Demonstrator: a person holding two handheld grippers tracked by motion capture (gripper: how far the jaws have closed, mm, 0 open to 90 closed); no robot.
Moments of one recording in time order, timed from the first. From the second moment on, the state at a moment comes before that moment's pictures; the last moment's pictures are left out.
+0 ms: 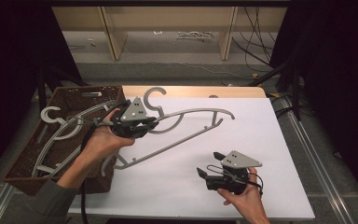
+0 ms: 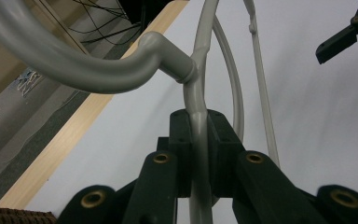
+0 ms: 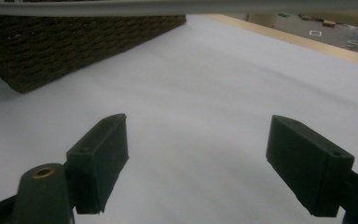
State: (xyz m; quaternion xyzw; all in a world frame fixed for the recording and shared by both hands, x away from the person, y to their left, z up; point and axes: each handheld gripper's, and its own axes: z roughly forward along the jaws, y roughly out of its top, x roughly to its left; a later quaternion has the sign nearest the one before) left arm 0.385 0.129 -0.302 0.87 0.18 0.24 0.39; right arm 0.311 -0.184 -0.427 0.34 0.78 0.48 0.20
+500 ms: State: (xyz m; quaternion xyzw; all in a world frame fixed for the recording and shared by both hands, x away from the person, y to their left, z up) left arm 0.383 0.168 -0.283 0.86 0.21 0.27 0.38; right arm 0.307 -0.186 -0.429 0.34 0.78 0.48 0.20
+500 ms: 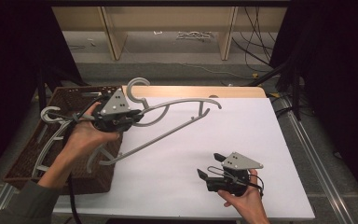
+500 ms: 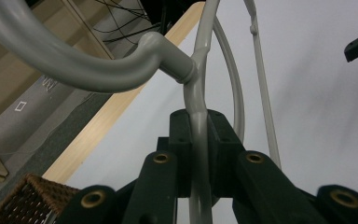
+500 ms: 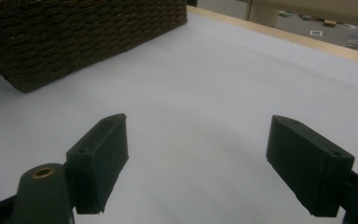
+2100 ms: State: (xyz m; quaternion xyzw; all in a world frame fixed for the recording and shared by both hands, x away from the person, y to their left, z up) left arm 0.389 0.302 -0.284 0.81 0.32 0.34 0.35; right arm 0.310 -0.182 -0.434 0.34 0.79 0.48 0.19
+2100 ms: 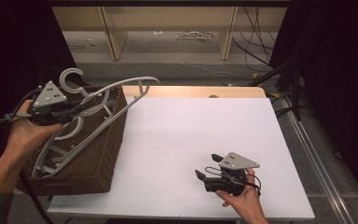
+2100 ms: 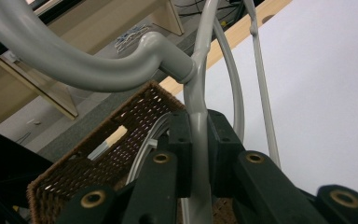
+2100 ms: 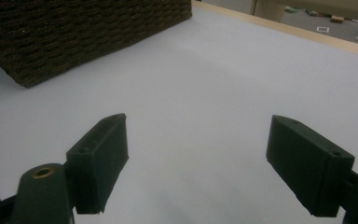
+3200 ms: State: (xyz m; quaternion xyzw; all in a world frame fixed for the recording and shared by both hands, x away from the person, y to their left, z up) left arm 0.409 0.386 -0.339 0.75 0.44 0.35 0.35; right arm 0.309 -0.180 -0.436 0.34 0.79 0.47 0.18
